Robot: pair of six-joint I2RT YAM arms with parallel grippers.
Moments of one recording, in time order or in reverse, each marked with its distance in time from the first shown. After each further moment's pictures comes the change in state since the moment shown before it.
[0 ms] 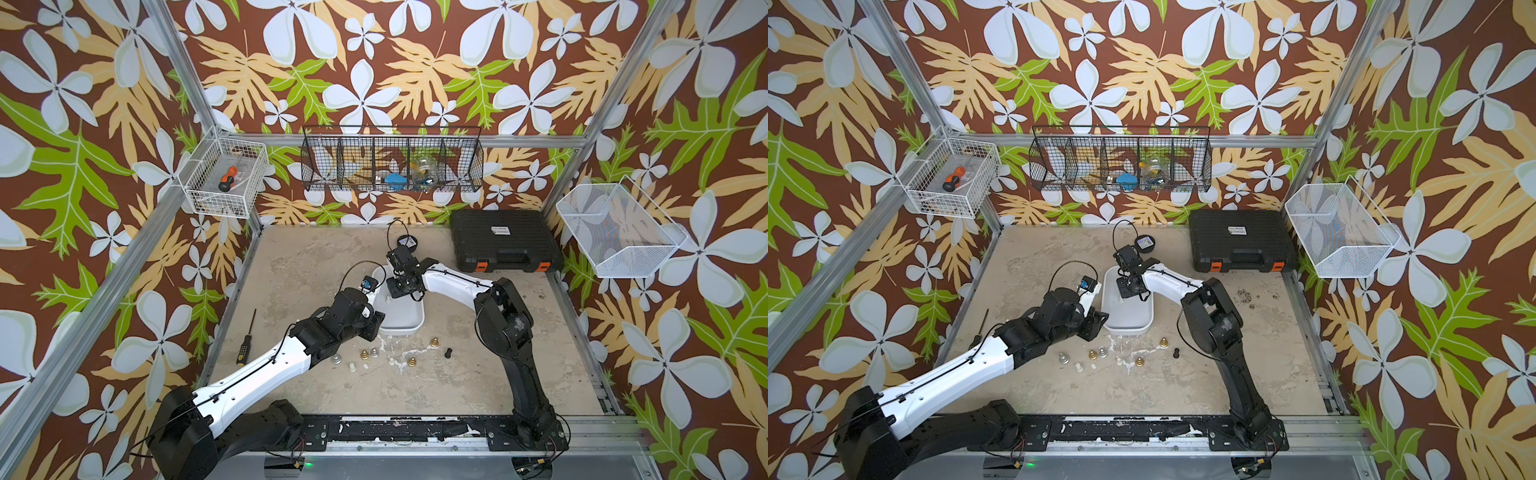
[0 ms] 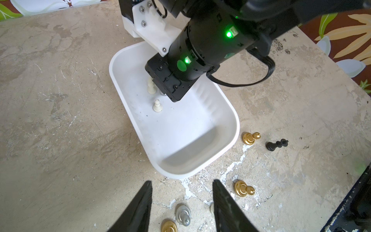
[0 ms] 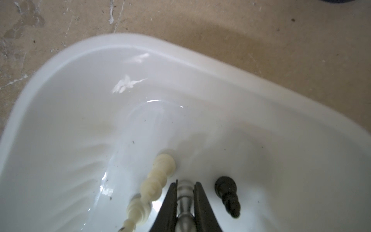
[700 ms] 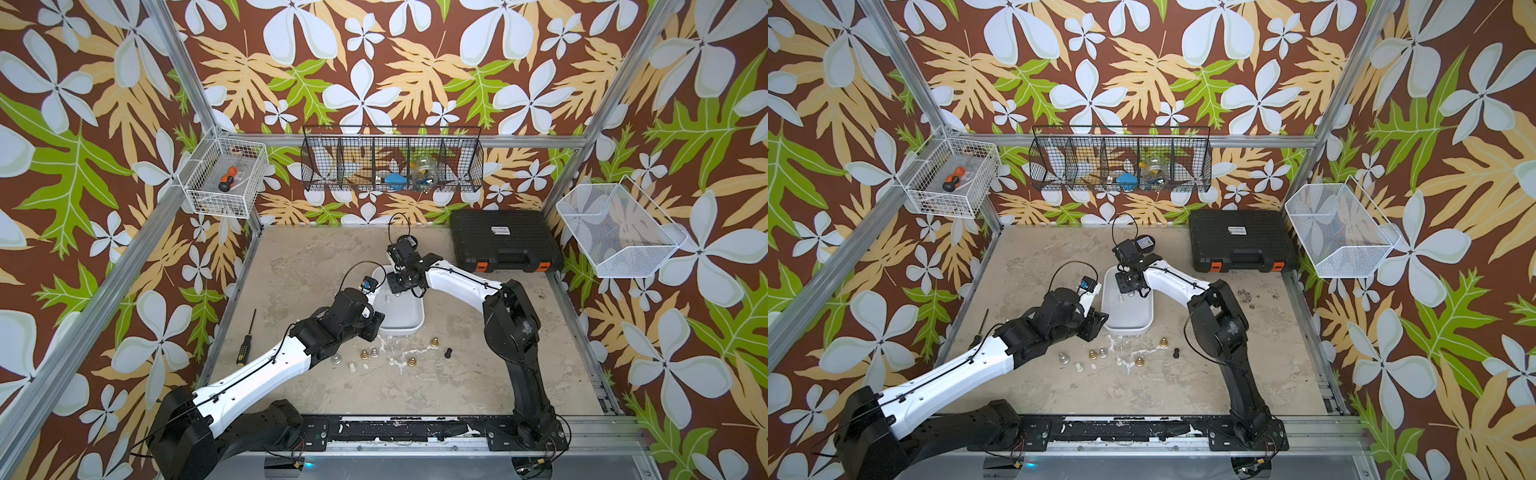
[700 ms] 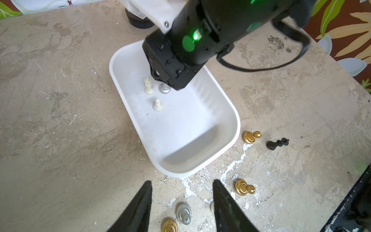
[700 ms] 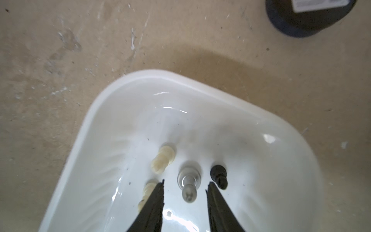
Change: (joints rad) left arm 0.000 -0.002 0.000 -0.006 0.000 0.000; right arm 0.012 -0.097 0.016 -0.041 0.008 -0.005
